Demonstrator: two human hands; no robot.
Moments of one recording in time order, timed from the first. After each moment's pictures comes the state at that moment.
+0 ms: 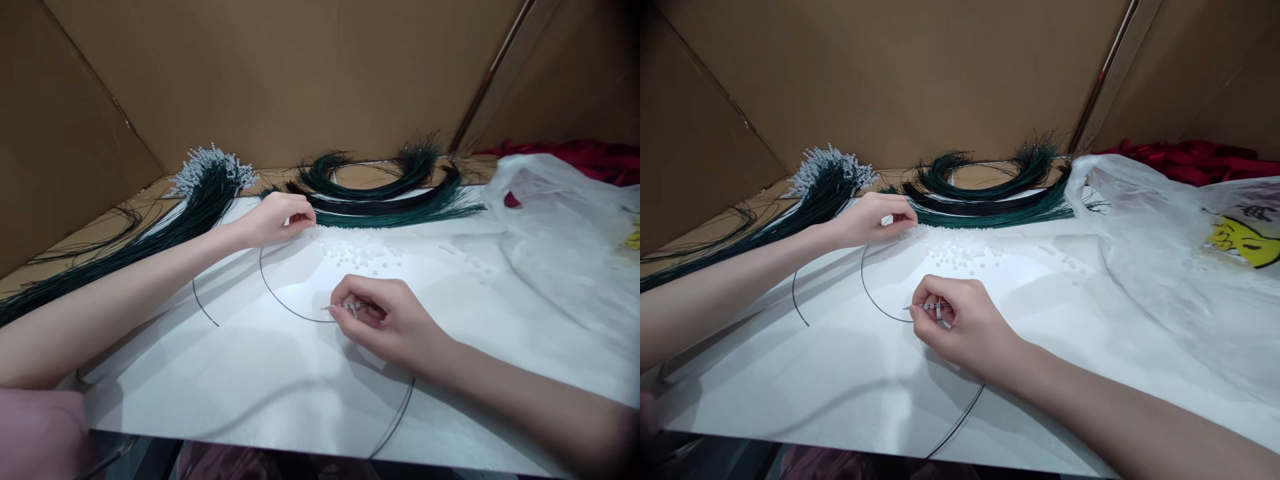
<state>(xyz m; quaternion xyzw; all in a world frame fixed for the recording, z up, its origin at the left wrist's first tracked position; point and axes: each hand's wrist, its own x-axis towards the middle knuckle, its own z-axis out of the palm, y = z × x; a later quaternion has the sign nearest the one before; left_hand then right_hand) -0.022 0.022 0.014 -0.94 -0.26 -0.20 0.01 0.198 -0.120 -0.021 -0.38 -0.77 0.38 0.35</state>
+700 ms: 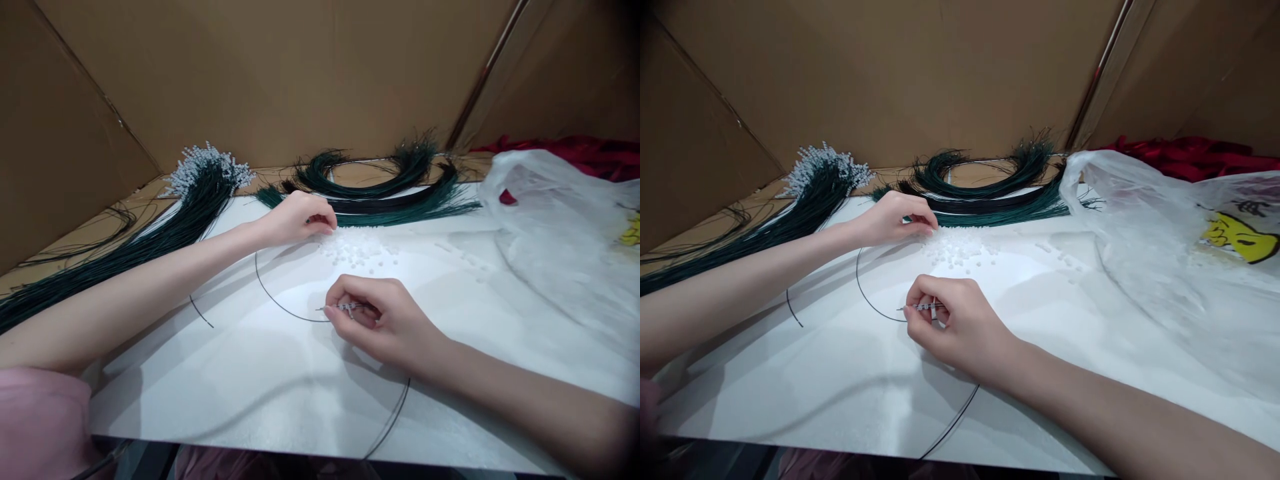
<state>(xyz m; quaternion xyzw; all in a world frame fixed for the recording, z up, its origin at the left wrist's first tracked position) 0.012 0.032 0.006 -0.95 -0.23 -0.21 -0.06 0.199 -0.121 -0.021 -0.37 -0.78 0.38 0.35</state>
